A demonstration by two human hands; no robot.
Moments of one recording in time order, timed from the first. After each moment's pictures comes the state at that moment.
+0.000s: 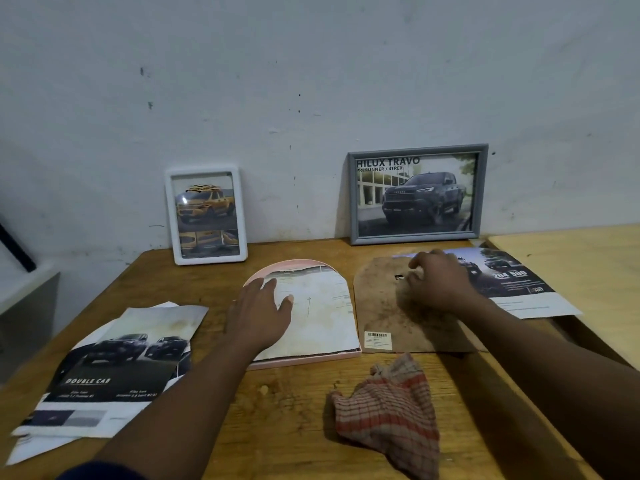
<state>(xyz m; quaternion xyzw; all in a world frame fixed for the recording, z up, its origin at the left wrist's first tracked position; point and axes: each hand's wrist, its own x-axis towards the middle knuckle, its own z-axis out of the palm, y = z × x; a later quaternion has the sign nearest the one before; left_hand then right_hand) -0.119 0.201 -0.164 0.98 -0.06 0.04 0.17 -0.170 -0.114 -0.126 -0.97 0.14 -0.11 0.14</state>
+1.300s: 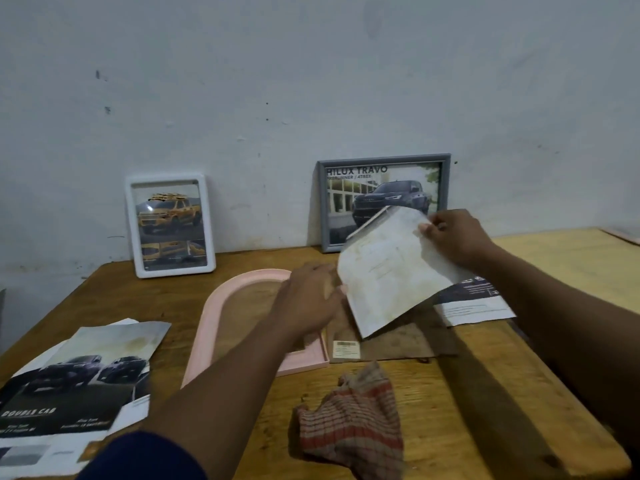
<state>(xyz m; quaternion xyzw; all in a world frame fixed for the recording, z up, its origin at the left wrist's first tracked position) -0.139 0.095 -0.123 0.93 -0.24 0.05 0.28 -0.178 -0.176 -0.052 -0.92 0.13 -0.21 0.31</state>
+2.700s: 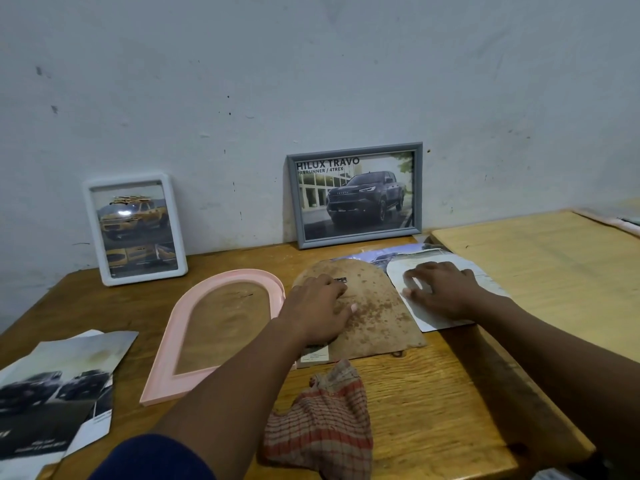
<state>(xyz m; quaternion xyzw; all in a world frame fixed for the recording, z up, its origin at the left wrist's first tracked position) -0.139 0.038 -0.142 0.93 -0.35 0.00 0.10 -0.212 -0.221 -0.141 -0.99 0.11 -0.01 0.06</state>
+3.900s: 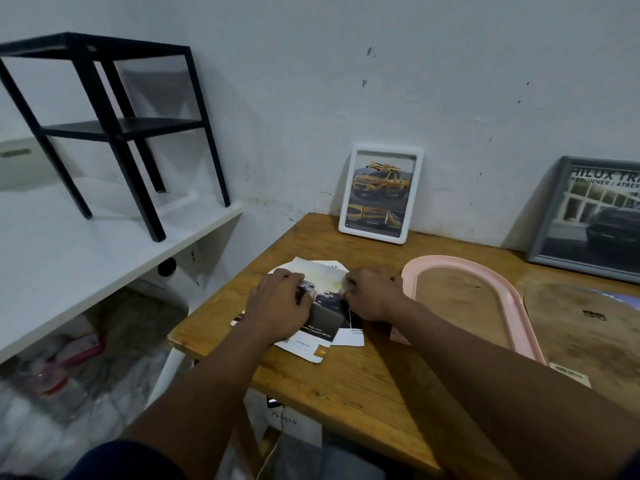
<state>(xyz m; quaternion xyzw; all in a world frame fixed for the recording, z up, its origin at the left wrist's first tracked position) -0.183 0.429 -0.158 0.98 0.04 0.11 0.16 -0.120 0.238 -0.134 -0.97 -0.20 0.05 0.16</state>
